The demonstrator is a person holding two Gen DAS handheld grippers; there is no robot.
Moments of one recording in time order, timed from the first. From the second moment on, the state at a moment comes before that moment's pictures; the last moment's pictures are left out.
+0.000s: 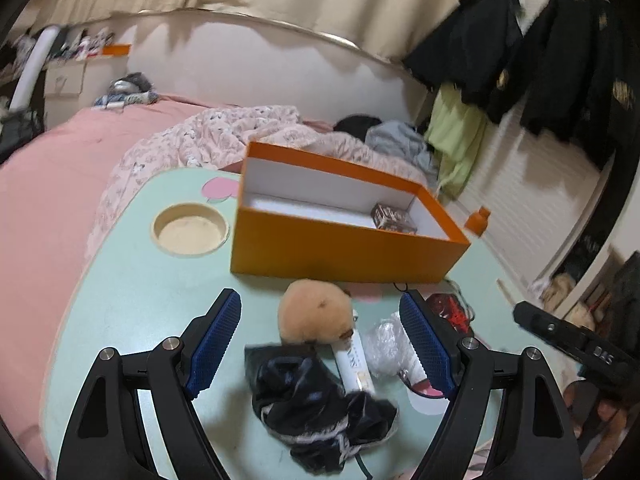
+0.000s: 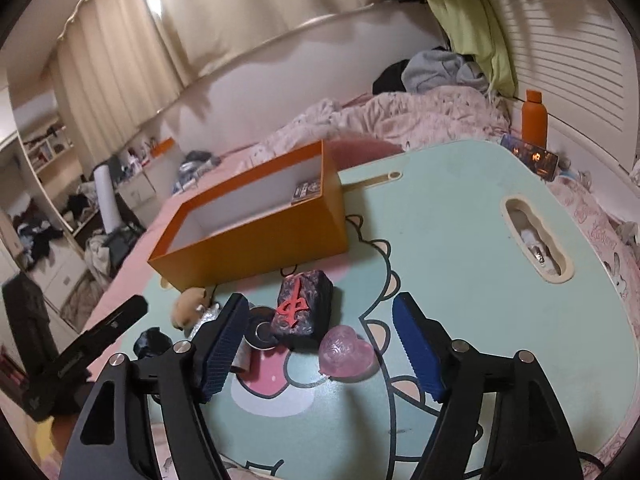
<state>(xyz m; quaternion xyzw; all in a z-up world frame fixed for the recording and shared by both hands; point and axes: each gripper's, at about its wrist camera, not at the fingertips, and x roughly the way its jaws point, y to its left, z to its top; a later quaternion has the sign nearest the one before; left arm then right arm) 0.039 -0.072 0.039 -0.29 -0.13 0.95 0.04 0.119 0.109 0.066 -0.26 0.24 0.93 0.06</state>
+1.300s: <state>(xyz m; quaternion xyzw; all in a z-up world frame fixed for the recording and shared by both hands) -0.200 -0.018 0.031 -0.62 -0.15 0.76 0.14 0.115 0.116 0.059 -0.26 0.27 0.92 0.05</state>
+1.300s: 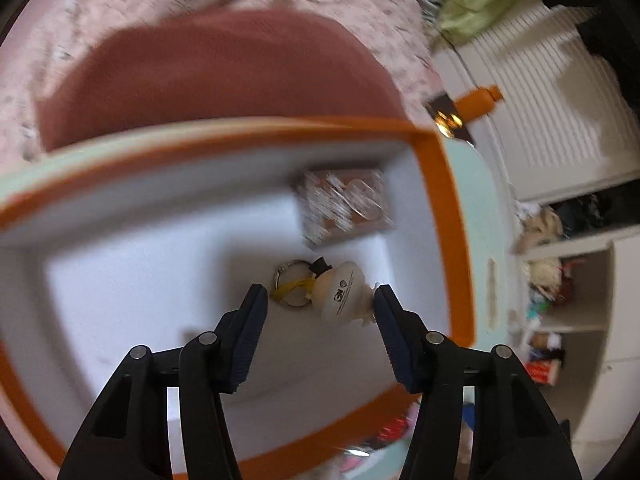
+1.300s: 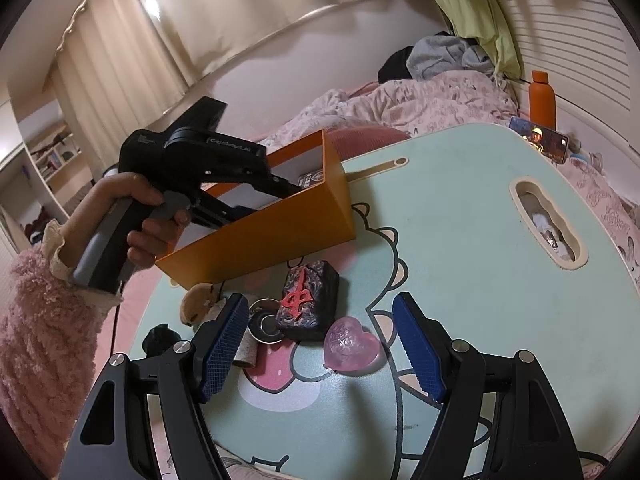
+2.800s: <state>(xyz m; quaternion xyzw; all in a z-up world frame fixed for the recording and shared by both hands) -0.182 -0.023 0.043 -0.56 -0.11 0.81 0.15 0.112 0.122 0.053 -0.27 0.29 0.92 0.07</state>
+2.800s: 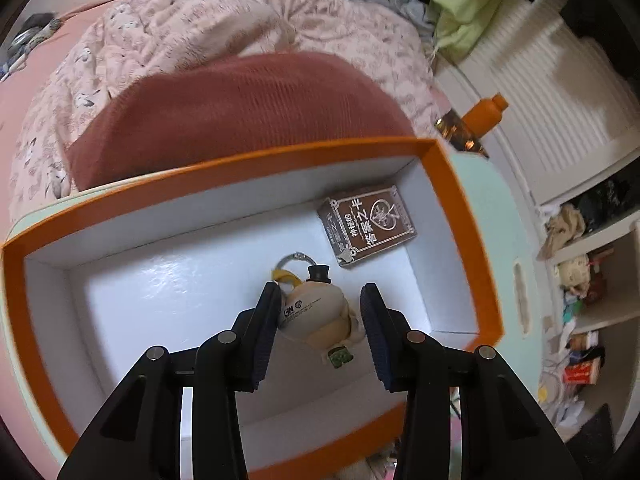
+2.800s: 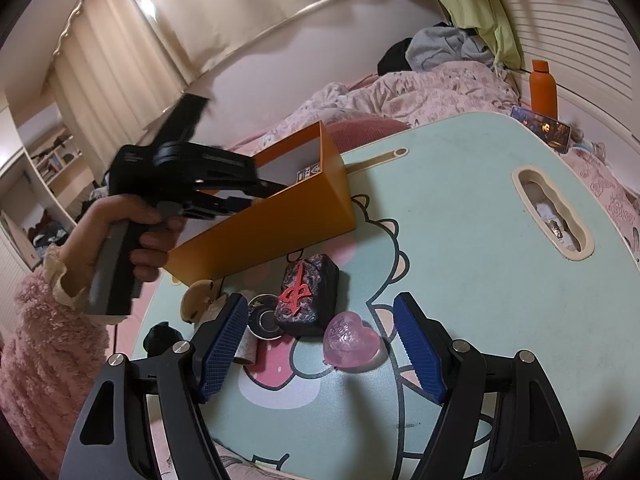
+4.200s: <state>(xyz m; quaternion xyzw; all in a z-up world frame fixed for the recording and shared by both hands) -0.177 -0.018 0.036 -0.56 -0.06 0.82 0.14 0.109 0.125 0.050 -0.27 0.29 0.91 0.09</state>
